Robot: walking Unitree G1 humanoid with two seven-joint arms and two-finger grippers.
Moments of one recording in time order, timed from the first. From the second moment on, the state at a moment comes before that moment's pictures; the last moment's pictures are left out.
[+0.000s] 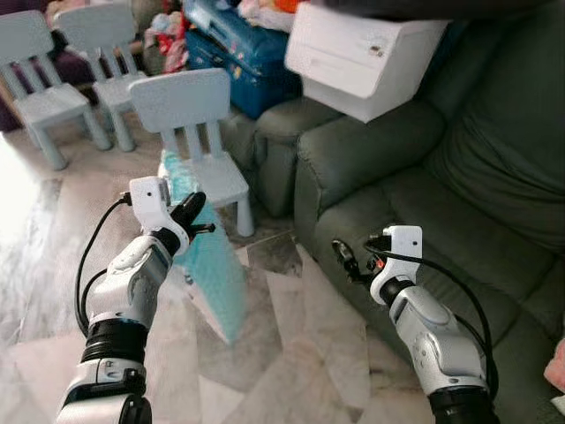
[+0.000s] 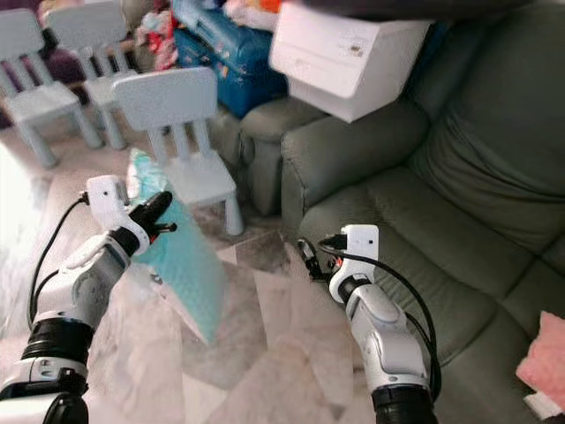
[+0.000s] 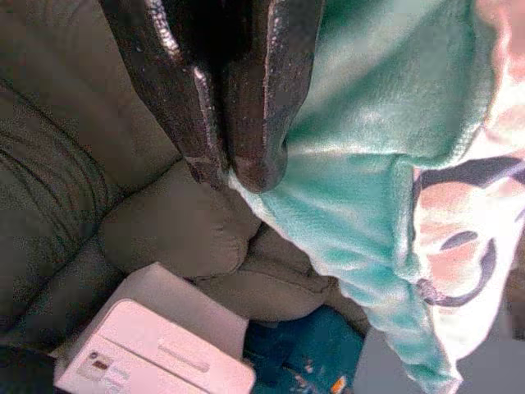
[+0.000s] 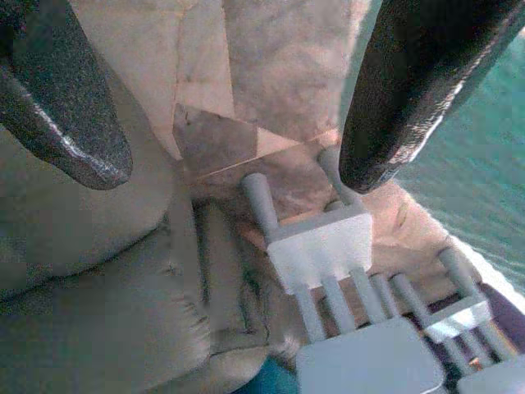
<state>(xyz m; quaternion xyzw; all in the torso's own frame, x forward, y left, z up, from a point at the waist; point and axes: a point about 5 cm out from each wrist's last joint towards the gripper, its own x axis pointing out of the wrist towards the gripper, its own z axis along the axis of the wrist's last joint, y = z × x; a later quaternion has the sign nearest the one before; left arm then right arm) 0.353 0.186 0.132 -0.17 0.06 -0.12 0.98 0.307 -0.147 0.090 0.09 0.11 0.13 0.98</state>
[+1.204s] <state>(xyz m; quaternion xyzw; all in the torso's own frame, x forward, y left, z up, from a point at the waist) 0.355 0.184 0.132 -0.17 0.07 -0.14 0.97 0.306 -0.138 0.093 0.10 0.10 0.14 0.98</state>
